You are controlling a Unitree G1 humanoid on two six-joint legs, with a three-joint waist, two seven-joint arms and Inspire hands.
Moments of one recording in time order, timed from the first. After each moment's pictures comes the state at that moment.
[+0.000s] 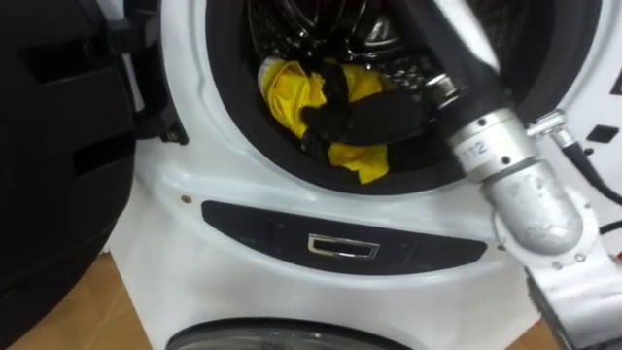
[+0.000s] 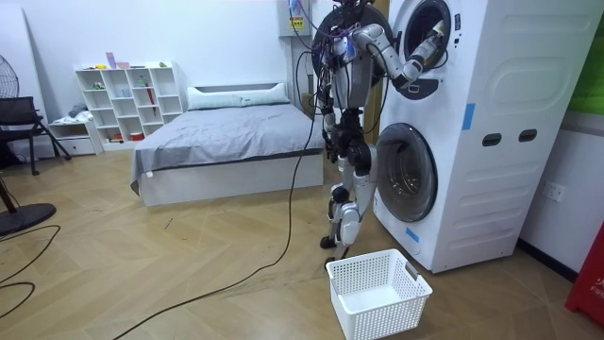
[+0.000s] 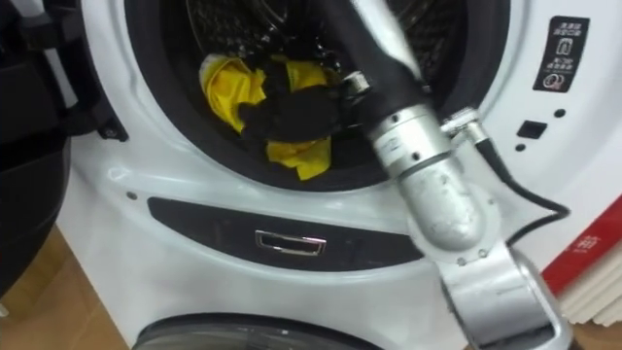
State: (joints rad) left arm 0.23 0.26 0.05 0.93 0.48 0.18 0.15; right arm -0.48 -0.49 0.21 -0.29 -0.13 0.16 -0.02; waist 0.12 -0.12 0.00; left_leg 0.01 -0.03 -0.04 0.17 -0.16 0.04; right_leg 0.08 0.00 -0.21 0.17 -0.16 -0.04
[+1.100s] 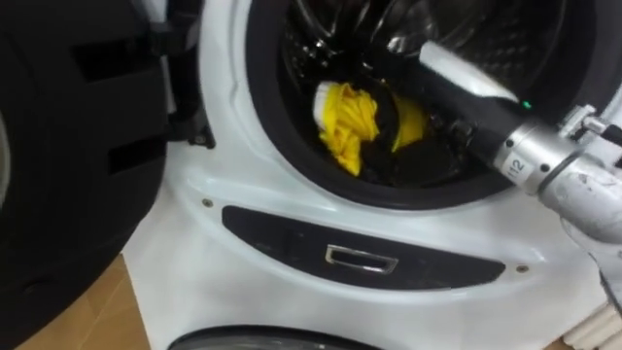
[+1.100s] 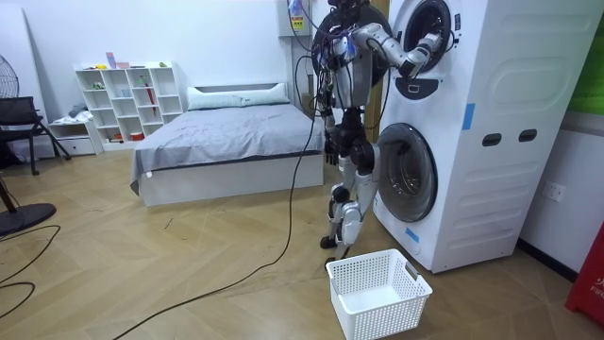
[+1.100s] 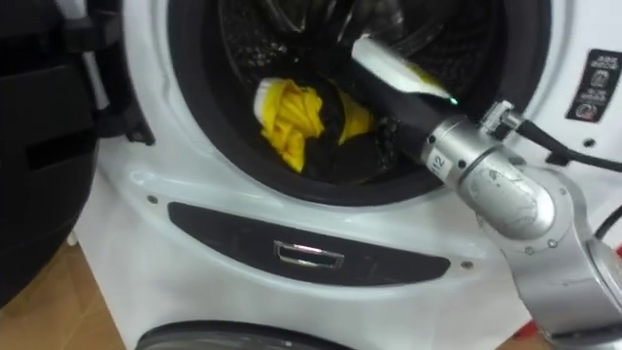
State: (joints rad) left arm 0.20 0.29 0.10 0.96 0.48 0.17 0.11; right arm -0.45 -0.71 0.18 -0.29 -0.26 0.17 0.48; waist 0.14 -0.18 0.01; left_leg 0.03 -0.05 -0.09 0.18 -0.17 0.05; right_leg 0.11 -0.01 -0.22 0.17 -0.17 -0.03
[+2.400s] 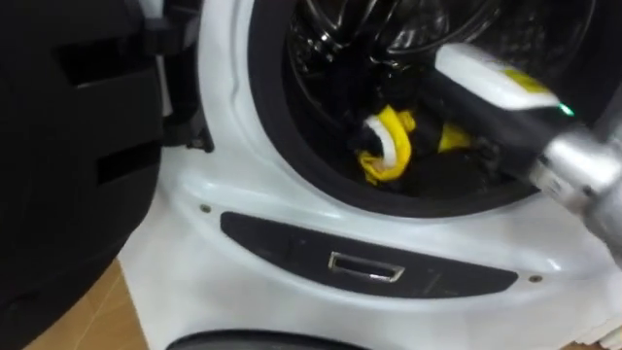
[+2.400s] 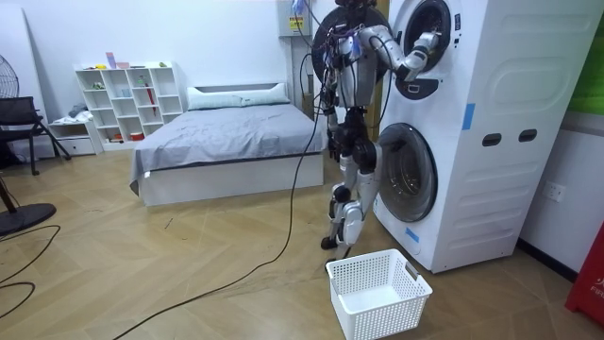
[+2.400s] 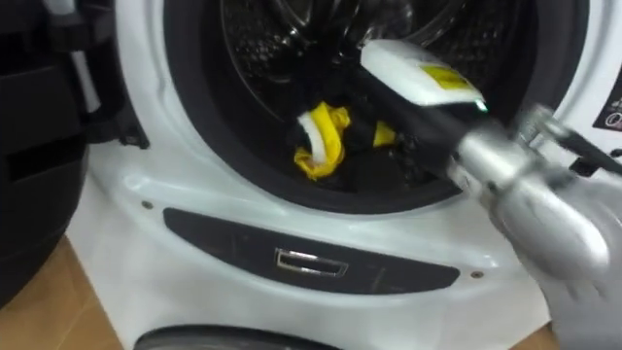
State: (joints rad) left arm 0.26 0.29 0.10 0.90 0.47 0.12 0.17; right arm -0.19 -0.70 -0.03 -0.62 -0.34 0.12 0.44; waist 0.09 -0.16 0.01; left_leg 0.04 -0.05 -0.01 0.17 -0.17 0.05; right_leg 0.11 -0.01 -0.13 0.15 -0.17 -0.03
